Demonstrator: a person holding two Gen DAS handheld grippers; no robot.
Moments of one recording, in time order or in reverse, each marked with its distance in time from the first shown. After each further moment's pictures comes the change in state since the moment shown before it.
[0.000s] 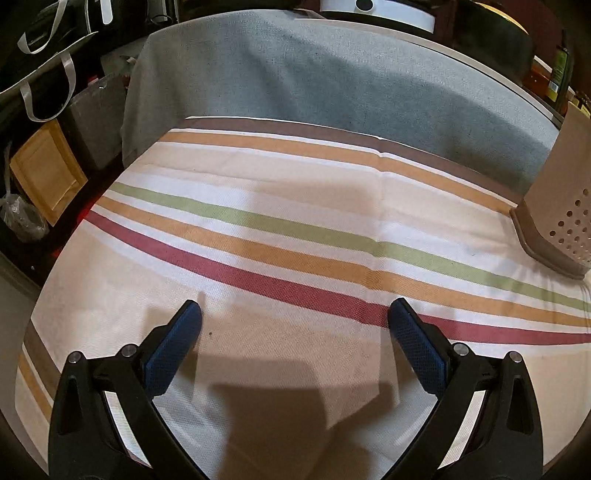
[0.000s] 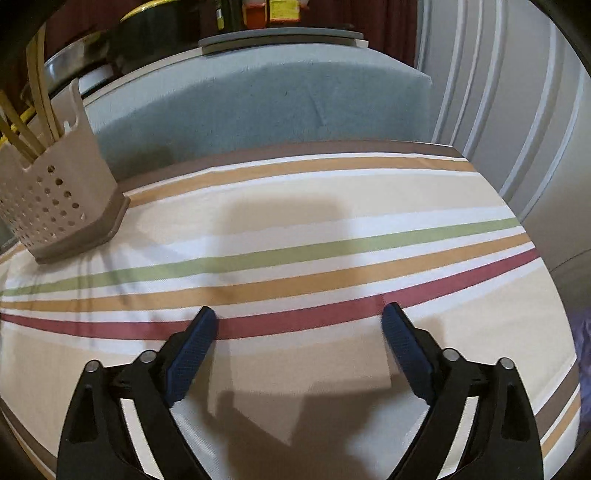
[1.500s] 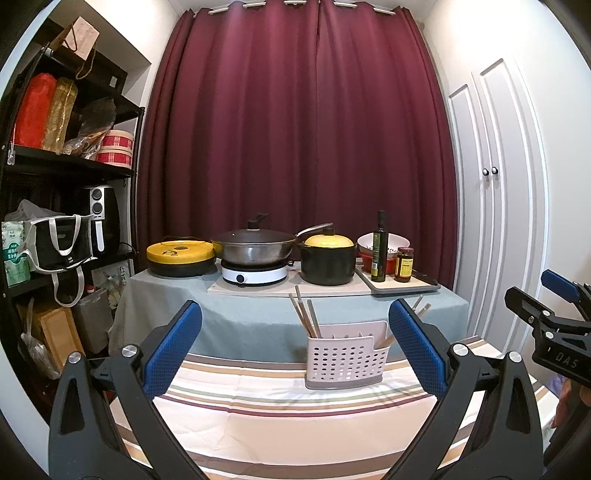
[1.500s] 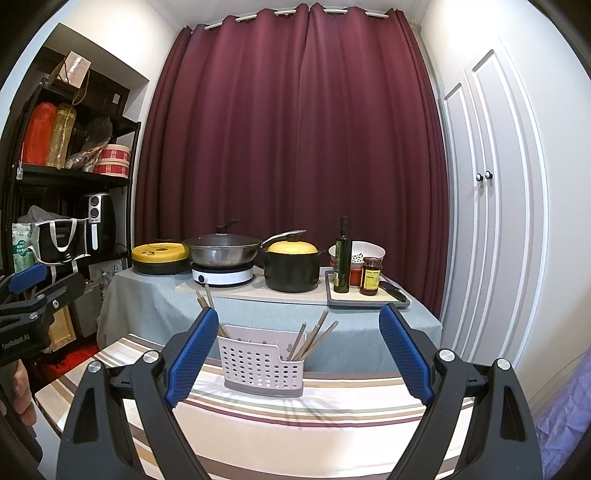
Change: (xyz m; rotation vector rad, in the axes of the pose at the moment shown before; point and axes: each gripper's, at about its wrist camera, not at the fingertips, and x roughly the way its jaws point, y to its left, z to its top) left arm -0.390 -0.070 -0.088 0.152 -0.835 -0.283; right arm -0.350 0.083 -0.059 -0.160 -0.817 0.212
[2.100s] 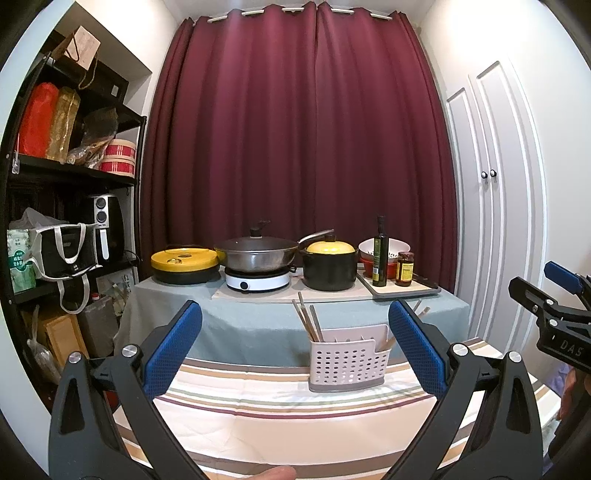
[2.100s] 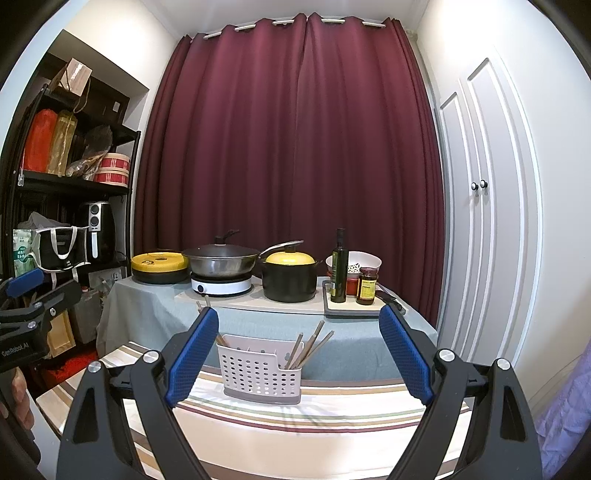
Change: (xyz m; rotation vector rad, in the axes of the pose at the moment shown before) left arm -0.018 -0.003 0.003 0.018 -0.031 0.019; right arm -0.012 0.002 0.004 0.010 -0.035 -0.008
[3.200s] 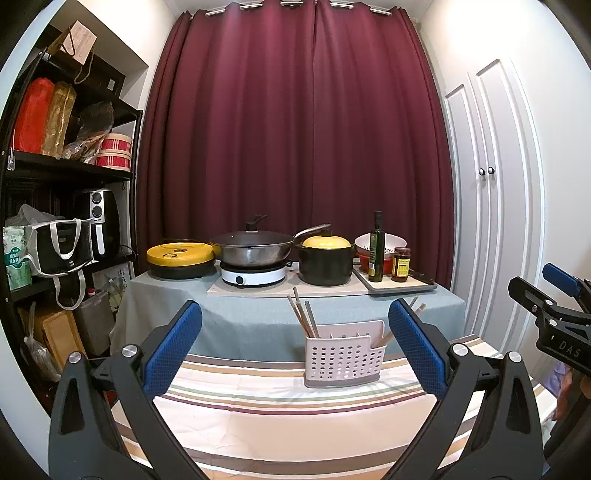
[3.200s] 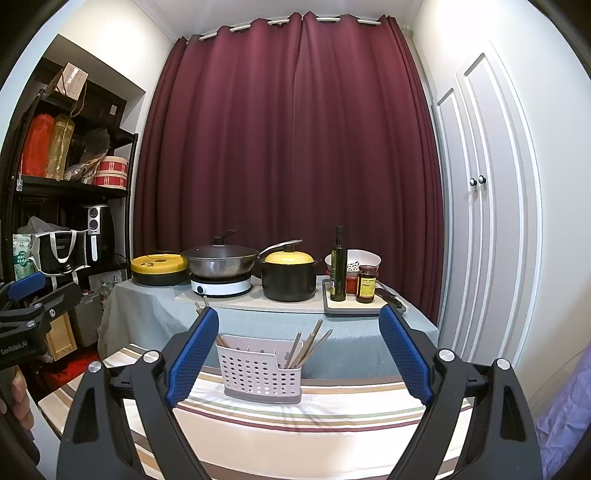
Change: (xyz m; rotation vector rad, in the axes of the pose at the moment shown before) left arm 0.005 0.005 0.003 -0.009 0.032 -0.026; right arm 0.000 -0.001 -0.001 0.008 -0.004 -0.002
